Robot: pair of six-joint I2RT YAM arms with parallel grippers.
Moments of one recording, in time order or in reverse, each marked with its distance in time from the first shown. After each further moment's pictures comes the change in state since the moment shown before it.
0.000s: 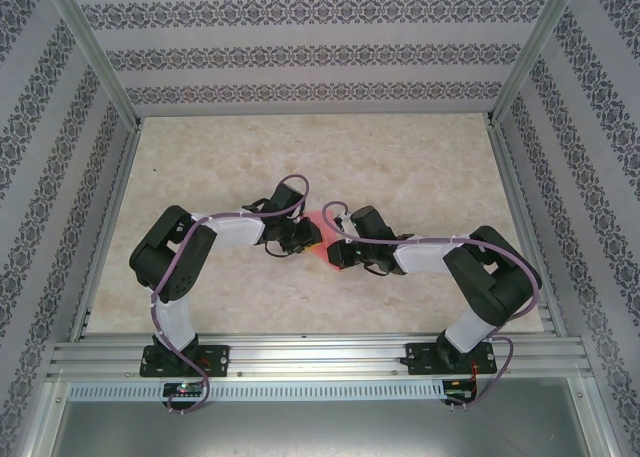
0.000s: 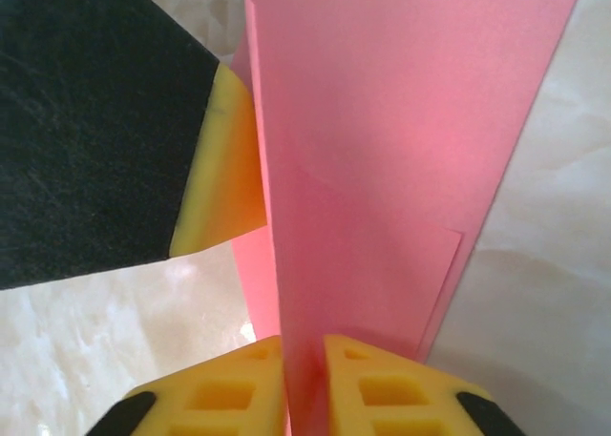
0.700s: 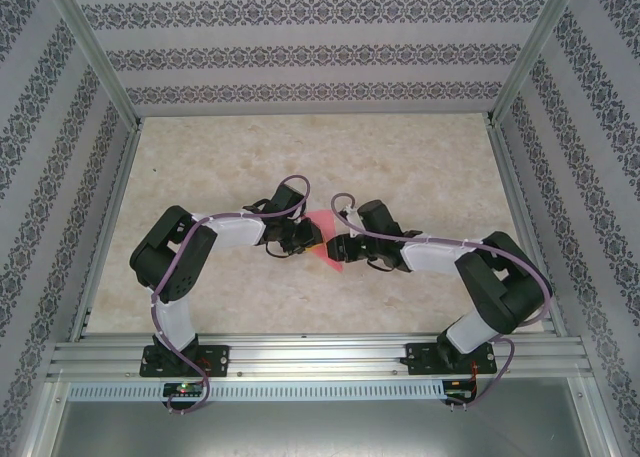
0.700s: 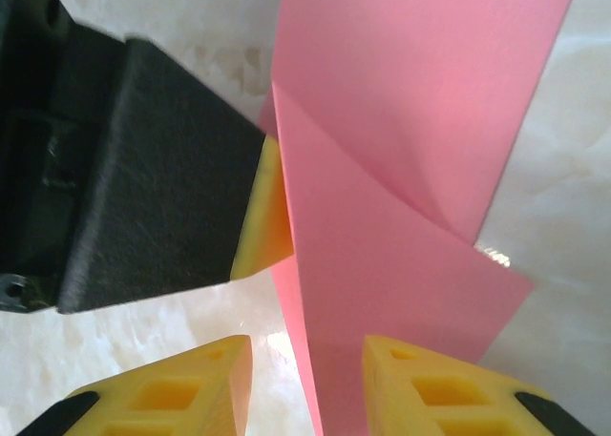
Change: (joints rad) left arm -0.006 0.001 0.000 0.000 0.000 0.000; right arm -0.029 -0.049 0.010 -0.039 -0.052 0.016
